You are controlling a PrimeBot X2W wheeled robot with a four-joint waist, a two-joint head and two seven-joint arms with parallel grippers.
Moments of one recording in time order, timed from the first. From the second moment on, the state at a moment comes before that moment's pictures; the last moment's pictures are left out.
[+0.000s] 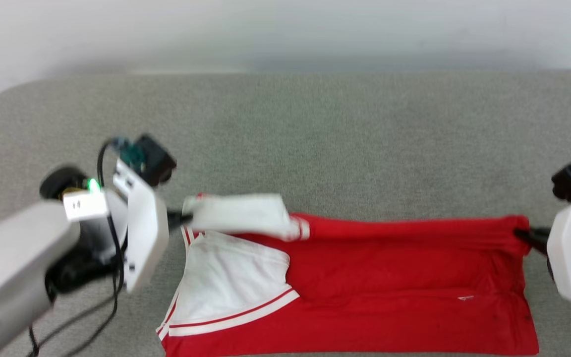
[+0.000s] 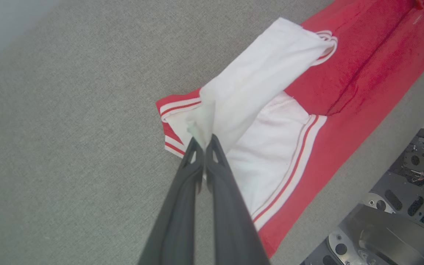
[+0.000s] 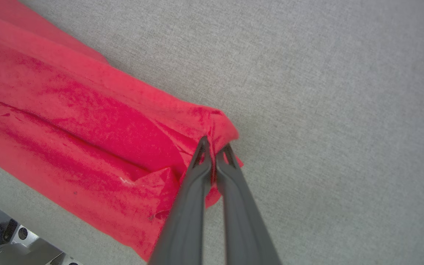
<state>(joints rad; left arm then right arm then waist) -1.00 0.90 -1.24 0.06 -1.14 -0.09 0.47 -0.52 -0.84 0.62 0.19 0.88 0.13 0.61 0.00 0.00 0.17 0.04</state>
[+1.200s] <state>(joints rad) -0.55 0.93 -1.12 0.01 -1.06 0.24 -0.08 -0.14 -0.82 0.31 0.06 0.86 0.13 0.34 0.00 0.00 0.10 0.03</state>
